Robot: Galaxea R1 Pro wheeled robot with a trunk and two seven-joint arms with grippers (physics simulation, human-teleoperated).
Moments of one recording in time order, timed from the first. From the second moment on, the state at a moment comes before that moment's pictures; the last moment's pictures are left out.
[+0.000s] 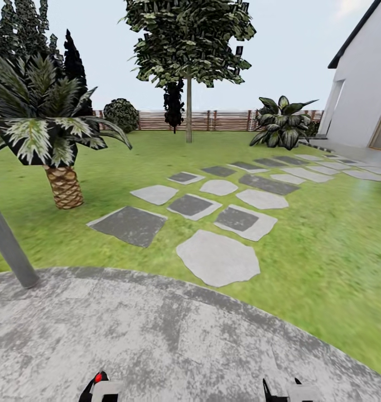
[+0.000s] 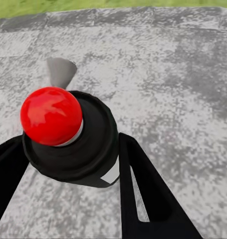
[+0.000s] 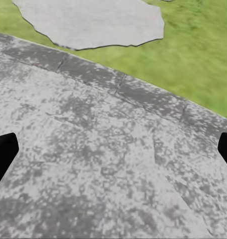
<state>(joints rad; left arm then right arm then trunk) -0.25 0.01 -0.04 -0.31 -0.09 -0.52 0.25 -0.10 -0.03 -0.13 -0.59 0.13 -0.50 -0.01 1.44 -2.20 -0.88</state>
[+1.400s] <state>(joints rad) -0.25 0.01 -0.04 -0.31 -0.09 -0.52 0.25 -0.10 -0.03 -0.13 -0.58 0.13 -0.50 0.00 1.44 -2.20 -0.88</state>
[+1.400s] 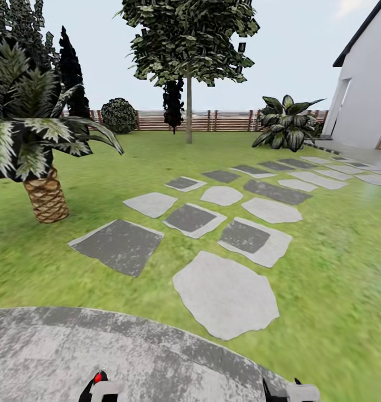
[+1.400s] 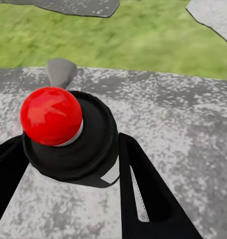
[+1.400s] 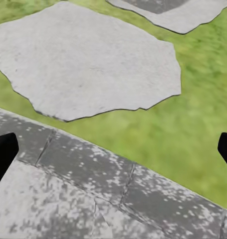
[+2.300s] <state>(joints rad) -0.25 0.01 -0.04 -0.31 -0.09 -0.52 0.25 -0.10 -0.03 -0.13 -0.58 0.13 -0.50 0.00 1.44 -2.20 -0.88</state>
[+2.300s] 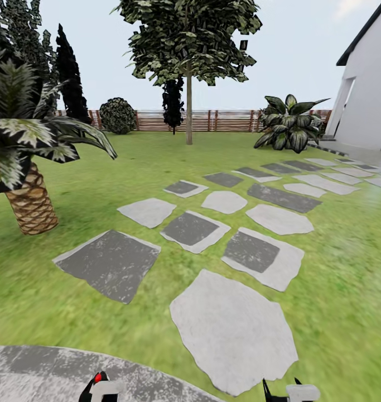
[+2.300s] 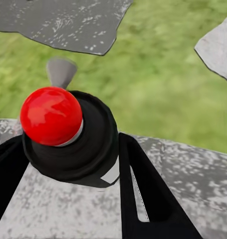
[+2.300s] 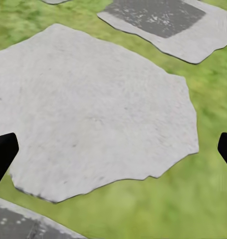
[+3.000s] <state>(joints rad) -0.25 0.01 -0.04 -0.31 -0.09 -0.52 0.25 -0.10 -0.03 -0.13 -0.58 0.13 -0.50 0.00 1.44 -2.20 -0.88</state>
